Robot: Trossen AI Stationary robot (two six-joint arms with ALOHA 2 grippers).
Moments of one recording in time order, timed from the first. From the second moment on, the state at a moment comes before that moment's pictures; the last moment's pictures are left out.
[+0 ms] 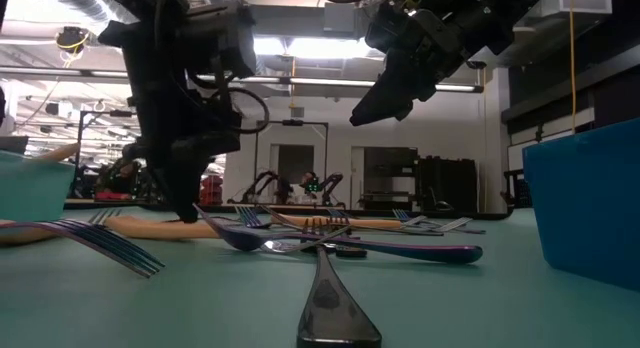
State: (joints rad) left arm -0.10 1.66 0.86 -0.59 -0.32 -0.94; right arm -0.05 1.52 0.92 -0.06 -0.16 0.02
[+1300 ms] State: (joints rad) left arm -0.13 1.66 1.10 -0.46 -0.63 0.23; right arm -0.09 1.52 1.22 -0.34 0.00 -0.02
